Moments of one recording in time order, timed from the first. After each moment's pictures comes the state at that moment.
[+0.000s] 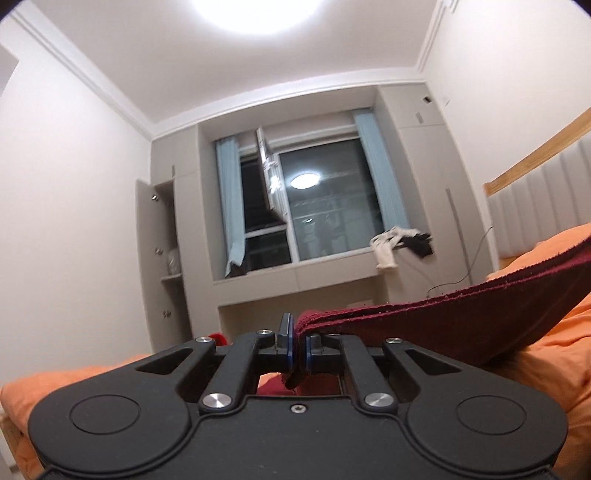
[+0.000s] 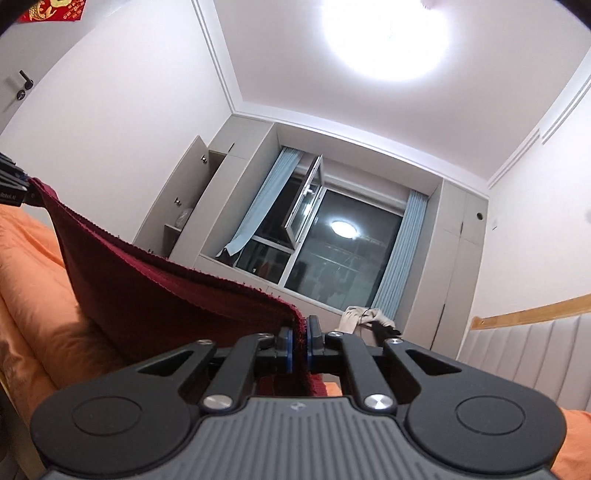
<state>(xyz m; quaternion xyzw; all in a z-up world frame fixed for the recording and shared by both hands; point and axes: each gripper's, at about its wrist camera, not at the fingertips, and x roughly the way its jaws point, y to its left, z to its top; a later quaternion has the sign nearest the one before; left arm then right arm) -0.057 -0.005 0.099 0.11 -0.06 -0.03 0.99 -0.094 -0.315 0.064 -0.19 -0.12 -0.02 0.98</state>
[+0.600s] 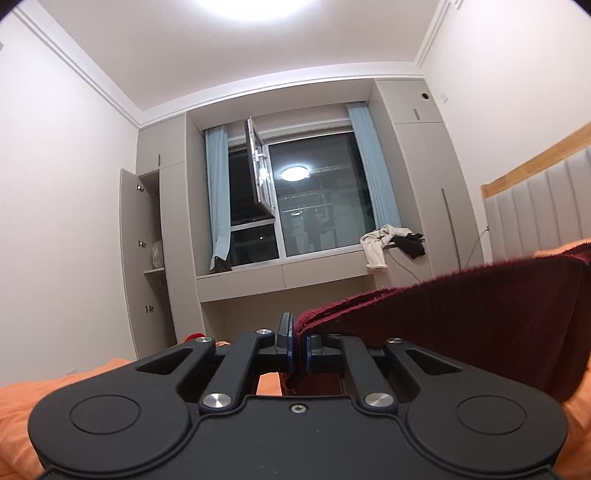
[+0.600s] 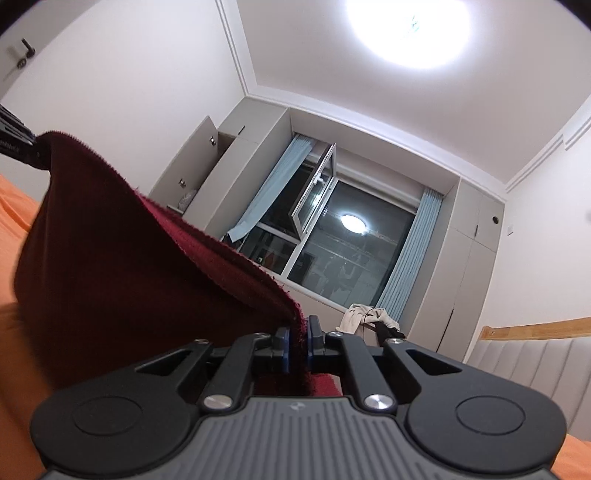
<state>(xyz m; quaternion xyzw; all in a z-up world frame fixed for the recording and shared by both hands) 0.049 -0.028 0.137 0.10 -0.04 -0.04 0.99 0.077 -0.340 0.106 -0.22 -0.09 -0.01 0.97</state>
